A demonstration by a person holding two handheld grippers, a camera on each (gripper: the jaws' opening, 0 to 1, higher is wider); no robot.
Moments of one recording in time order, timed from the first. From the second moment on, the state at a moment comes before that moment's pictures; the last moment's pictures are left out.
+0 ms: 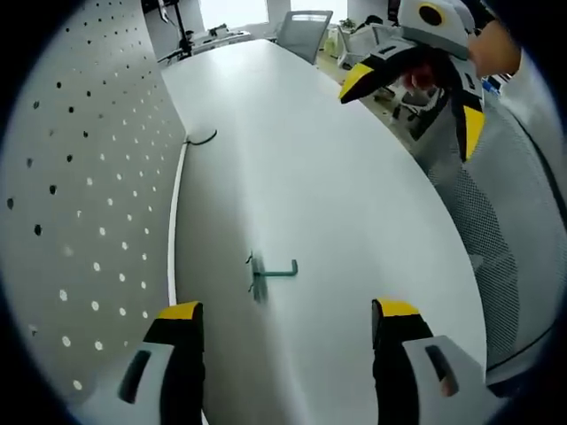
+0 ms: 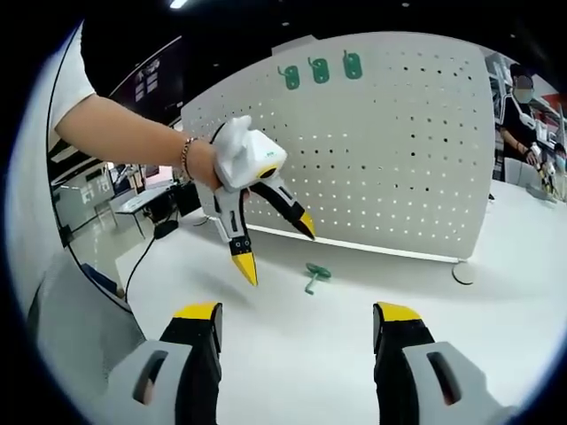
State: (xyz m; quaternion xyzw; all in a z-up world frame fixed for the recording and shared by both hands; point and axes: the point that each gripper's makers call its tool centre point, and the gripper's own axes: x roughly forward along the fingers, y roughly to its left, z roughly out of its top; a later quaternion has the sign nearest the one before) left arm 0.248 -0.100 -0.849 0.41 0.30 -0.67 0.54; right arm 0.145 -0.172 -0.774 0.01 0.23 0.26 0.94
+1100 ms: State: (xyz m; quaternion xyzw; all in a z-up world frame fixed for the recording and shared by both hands) left arm 0.243 -0.107 -0.887 0.44 0.33 -0.67 0.50; right arm 0.147 -0.179 -0.771 0.02 0.22 0.24 0.95
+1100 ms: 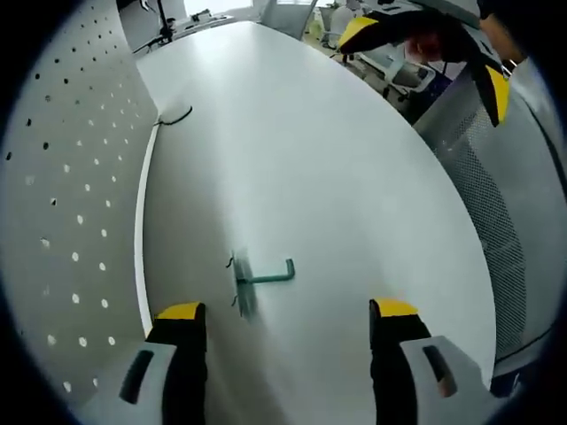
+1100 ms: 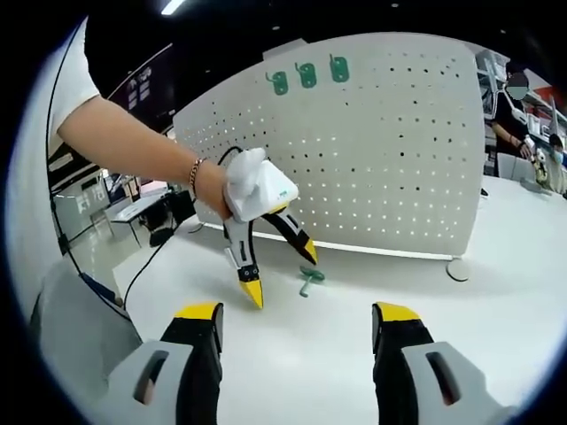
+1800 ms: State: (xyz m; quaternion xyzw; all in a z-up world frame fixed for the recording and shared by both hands) left arm 0.261 -0.117 -0.882 0.40 0.33 -0.66 0.55; right arm 0.149 -0.181 -0.770 0.04 0.22 0.24 0.95
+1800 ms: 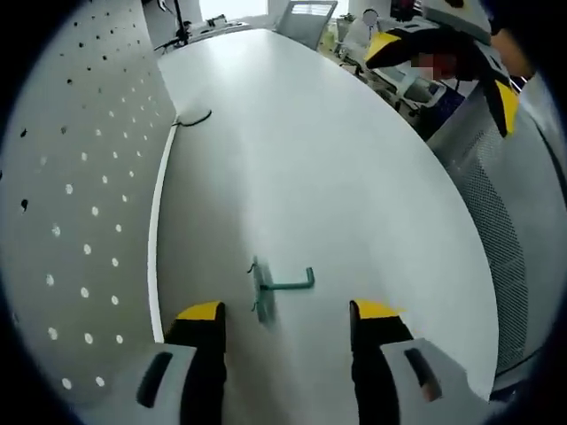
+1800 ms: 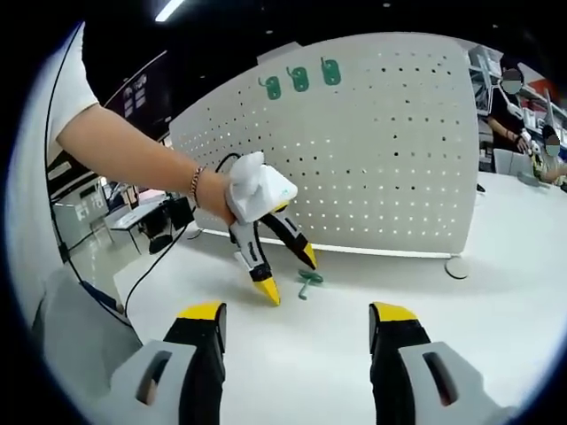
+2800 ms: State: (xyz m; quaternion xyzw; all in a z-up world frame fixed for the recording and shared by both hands) left arm 0.275 -0.122 -0.881 0.37 0.35 -0.61 0.61; right arm 0.149 -0.183 -0.770 0.04 0.22 0.23 0.95
